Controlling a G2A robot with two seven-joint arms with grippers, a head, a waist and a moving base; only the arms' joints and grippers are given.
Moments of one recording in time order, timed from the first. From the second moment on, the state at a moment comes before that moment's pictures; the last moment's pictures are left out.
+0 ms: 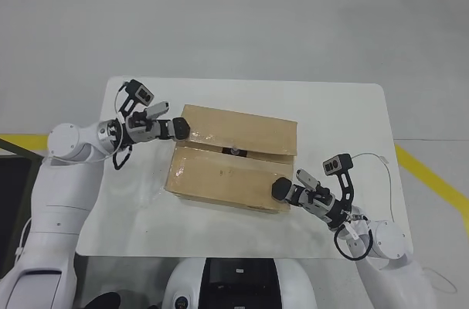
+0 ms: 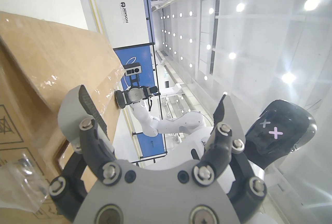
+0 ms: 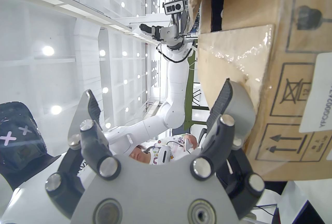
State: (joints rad) left arm 0.83 -1.07 -1.36 -1.22 -0.67 -0.15 -1.36; right arm -1.51 -1.16 1.40 -1.86 0.54 -0.19 0.80
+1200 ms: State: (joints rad) left arm 0.90 -1.03 -1.45 -1.29 -0.61 -0.20 -1.28; right arm -1.30 -1.16 1.41 -1.67 0.62 -0.11 0.89
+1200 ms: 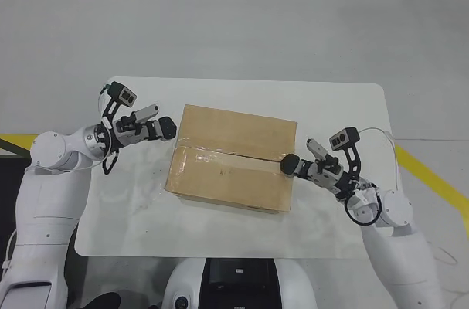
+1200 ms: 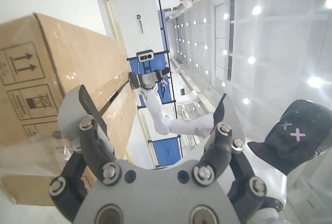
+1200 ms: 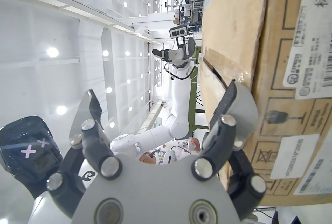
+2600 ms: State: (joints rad) left arm 1.20 -0.98 -1.62 -1.40 -0.47 -0.12 -1.27; right arm -1.28 -1.15 1.40 -1.66 0.61 -0.09 0.88
